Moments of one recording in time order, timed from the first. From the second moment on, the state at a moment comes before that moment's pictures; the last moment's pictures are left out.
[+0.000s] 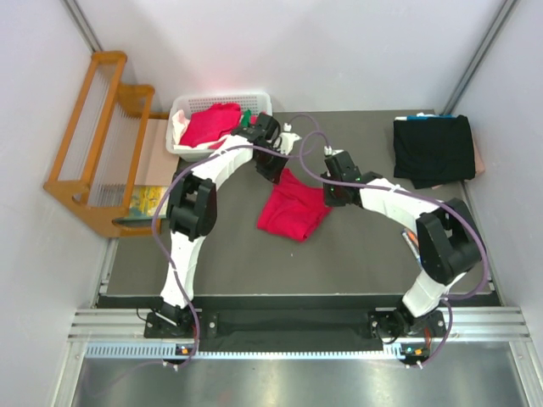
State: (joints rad) left arm -0.45 2.26 1.99 -0.87 0.33 0.27; right arm 0.52 1.67 1.10 -0.37 0.10 0.37
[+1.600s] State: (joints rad) left arm 0.03 1.30 1.22 -0.71 0.57 0.12; right arm 0.50 1.96 0.91 0.58 -0.87 1.15
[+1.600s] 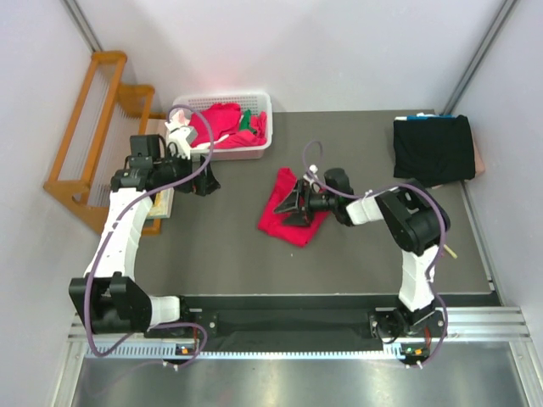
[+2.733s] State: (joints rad) left arm 0.05 1.27 1.20 -0.70 0.59 0.11; right arm 0.56 2.10 1.06 0.47 -0.96 1.07
